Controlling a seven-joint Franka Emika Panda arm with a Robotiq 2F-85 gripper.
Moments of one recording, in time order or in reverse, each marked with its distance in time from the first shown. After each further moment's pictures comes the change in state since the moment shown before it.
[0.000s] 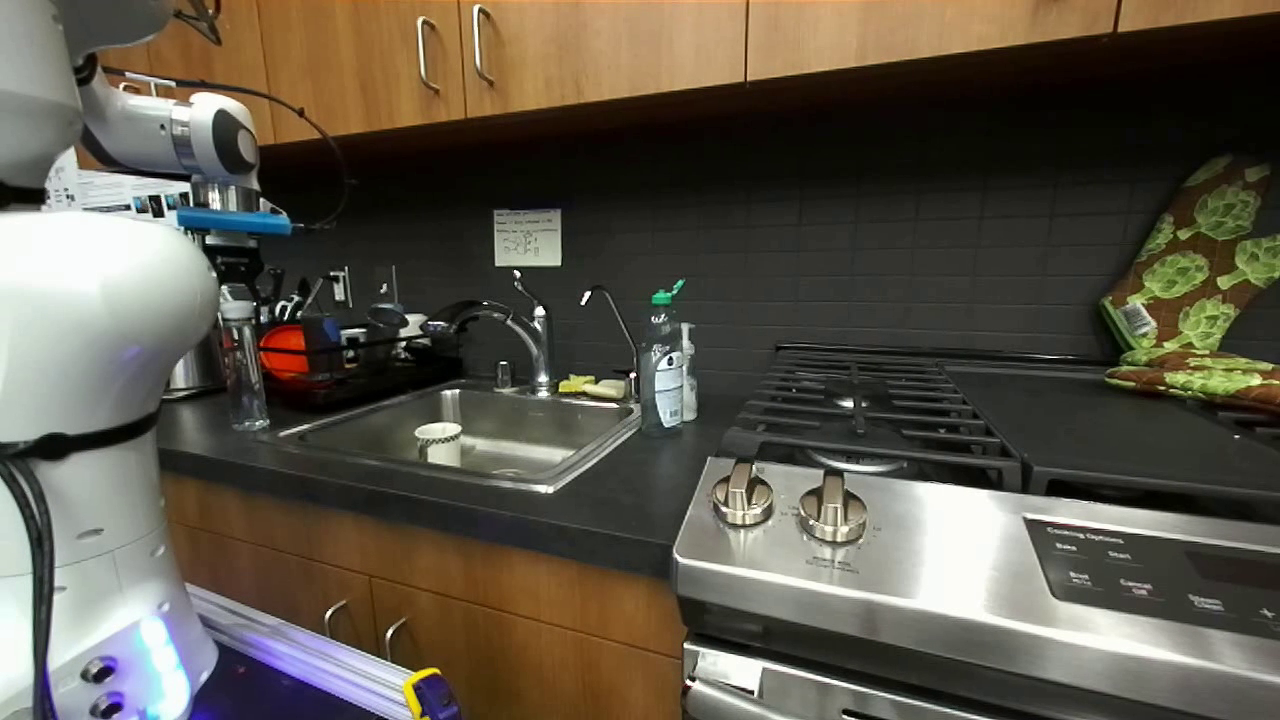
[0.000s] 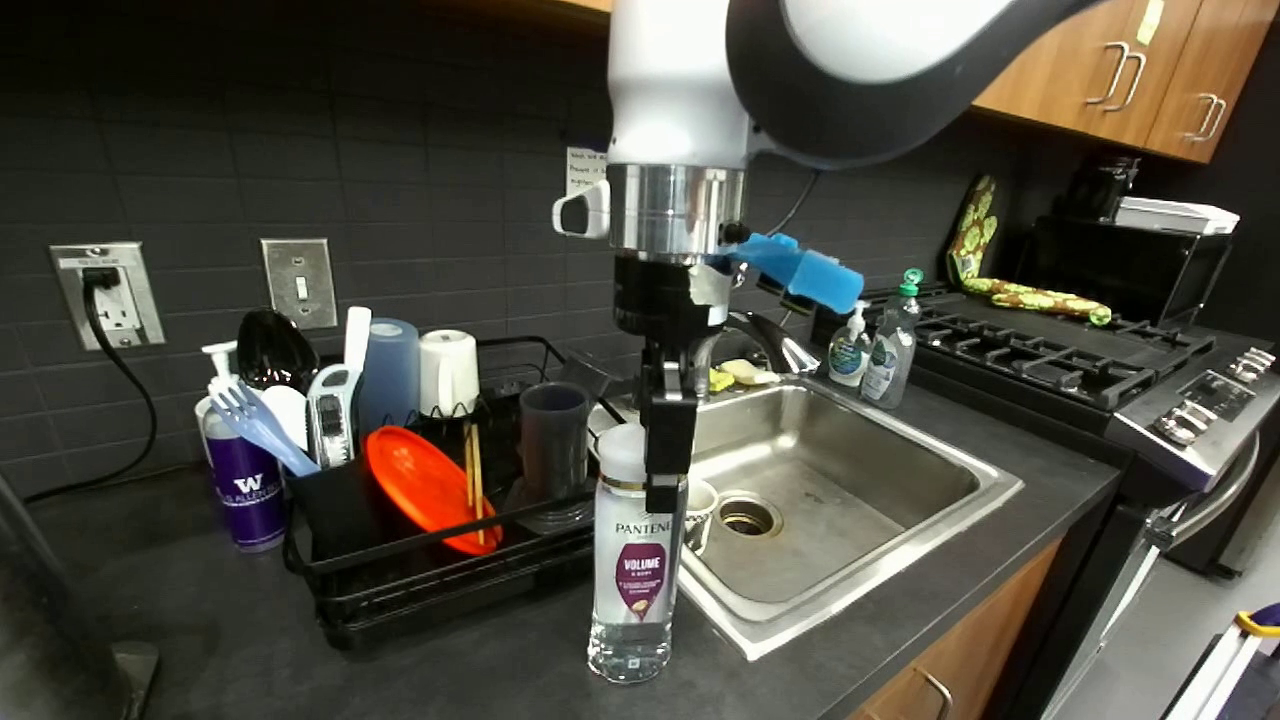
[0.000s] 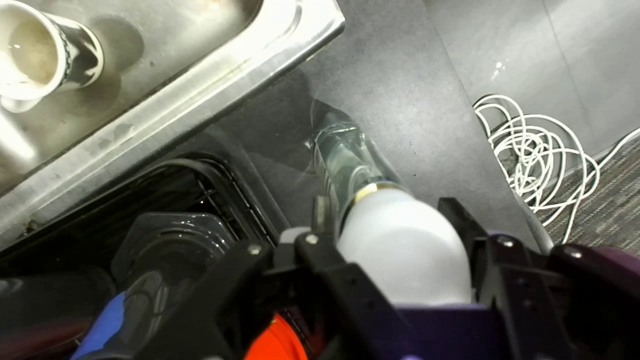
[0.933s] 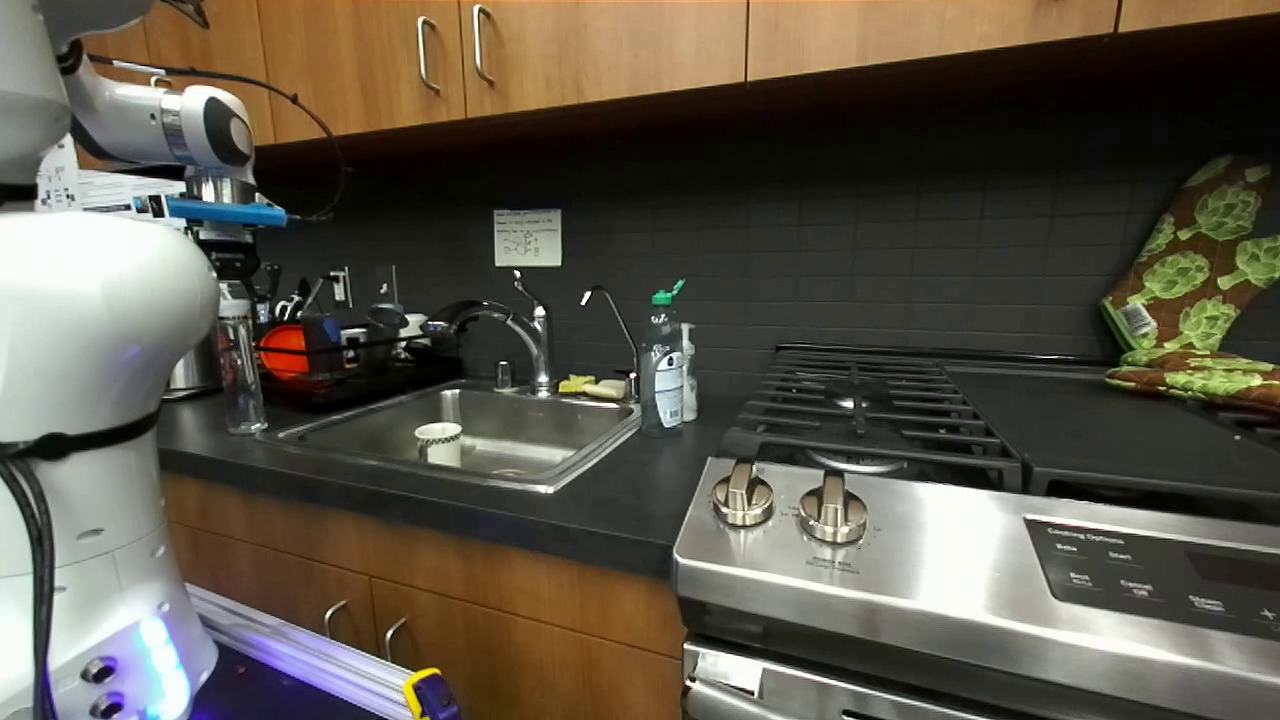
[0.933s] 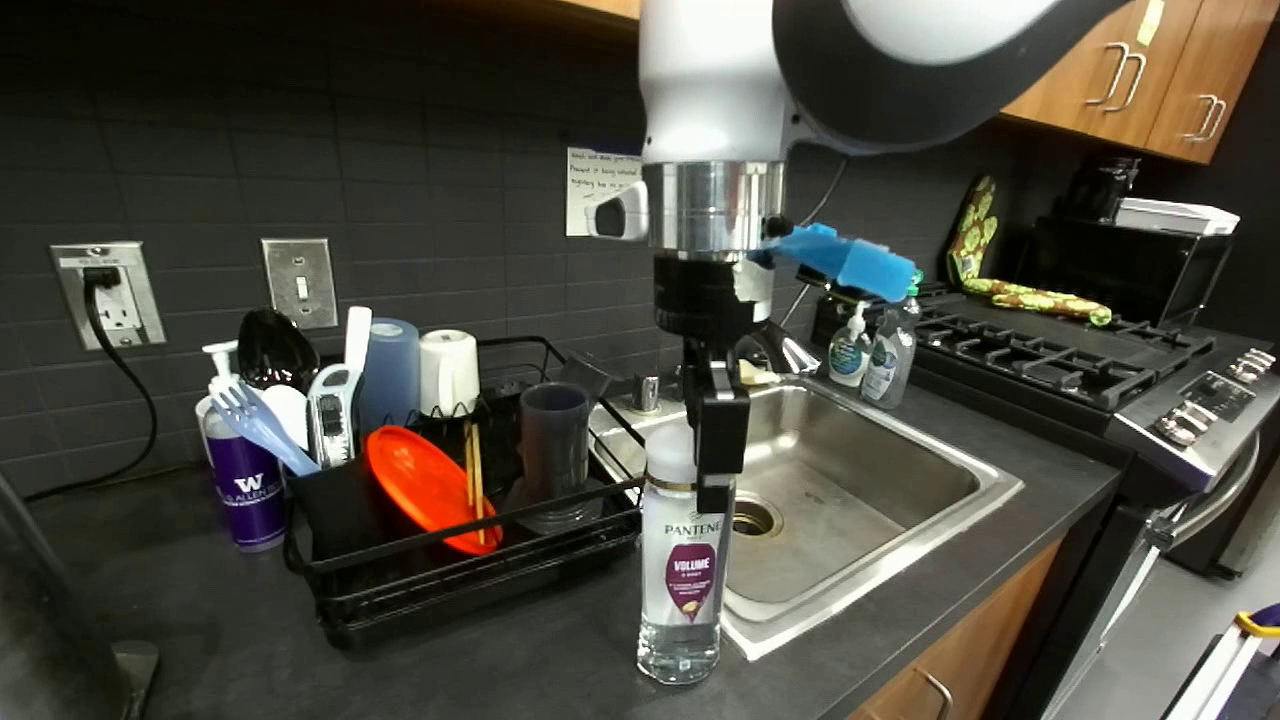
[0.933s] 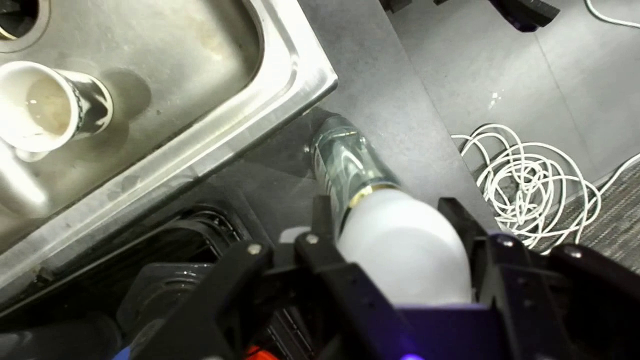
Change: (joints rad) arm 0.000 -0.073 -0.007 -0.052 0.002 -0.076 0.003
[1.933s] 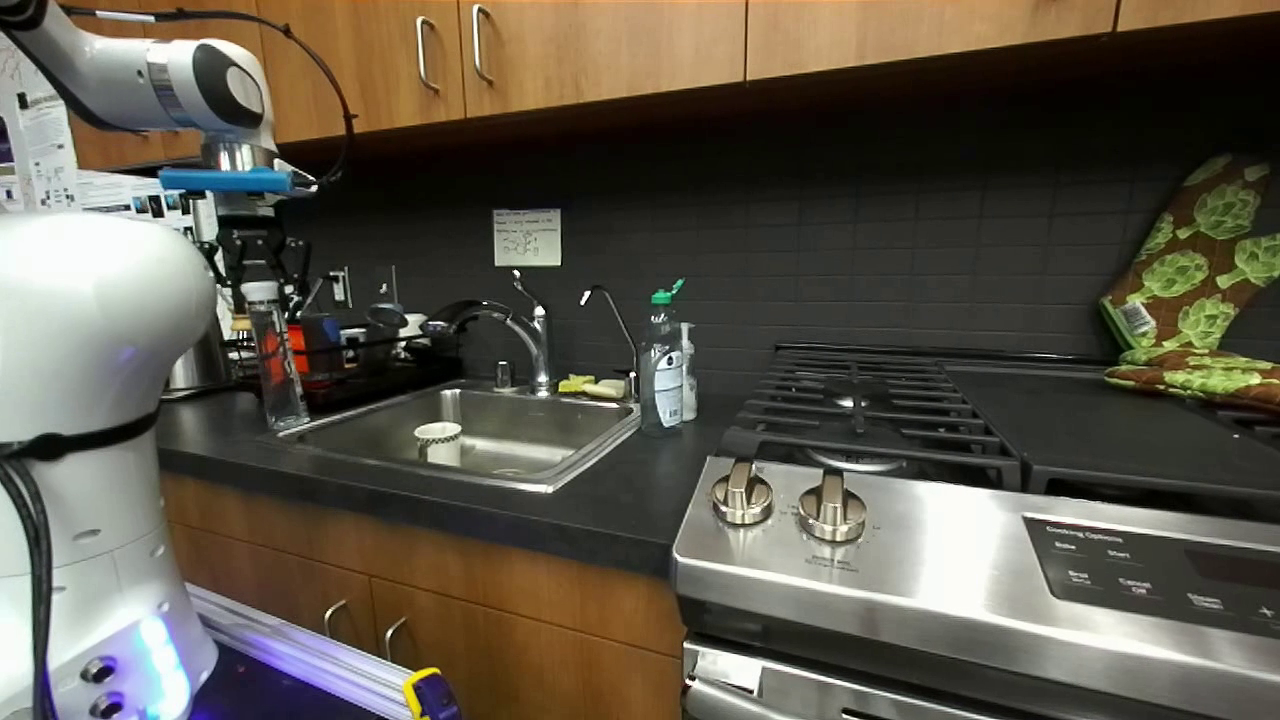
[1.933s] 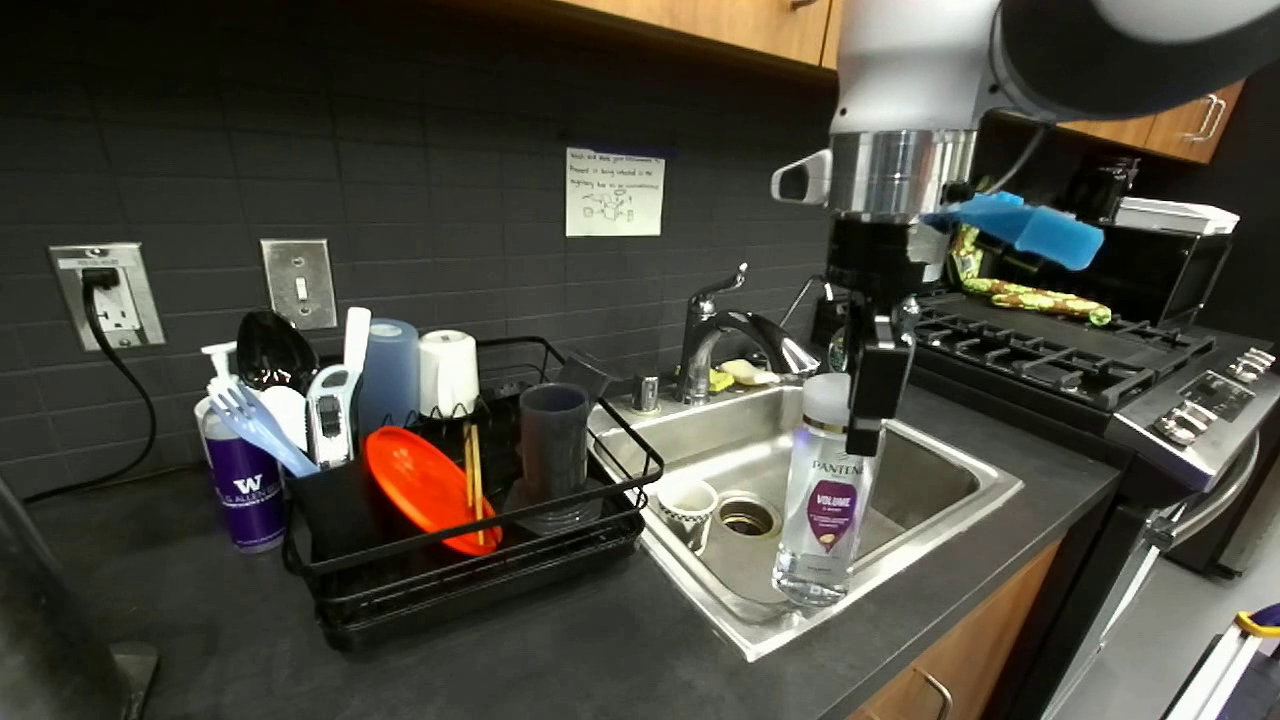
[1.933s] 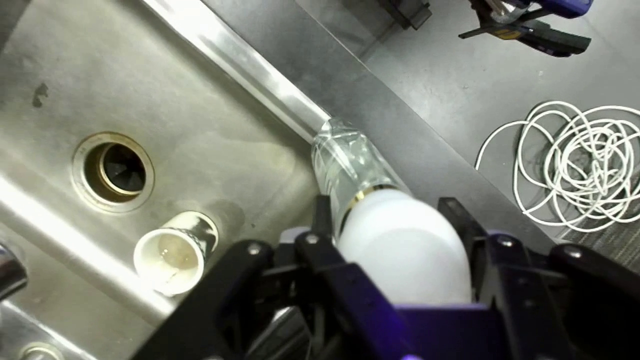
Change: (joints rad) arm -0.024 -0.363 -0.136 -0.281 0.007 -0.065 0.110
